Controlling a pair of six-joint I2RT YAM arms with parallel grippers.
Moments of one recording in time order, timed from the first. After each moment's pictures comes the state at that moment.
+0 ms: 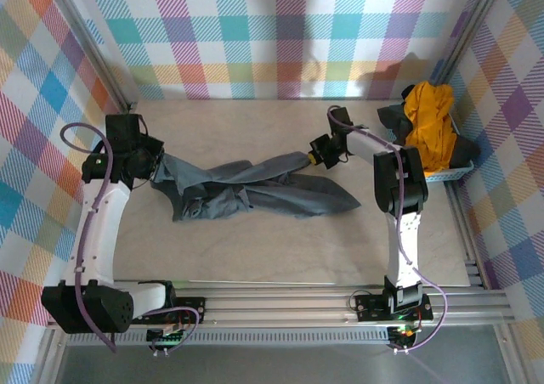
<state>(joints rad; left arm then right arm) 0.03 1.24 1.33 -0.91 0.00 -1.16 0.27 2.17 1.62 -0.54 -0.36 1.25</state>
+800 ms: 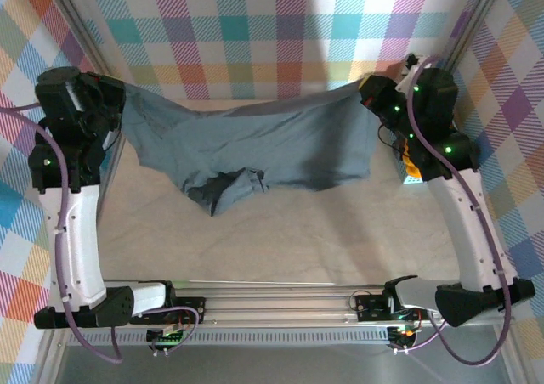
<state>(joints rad) 0.03 1.26 1.91 -0.88 -0.10 -1.10 0.27 1.25 1.63 -0.56 -0.11 0.76</state>
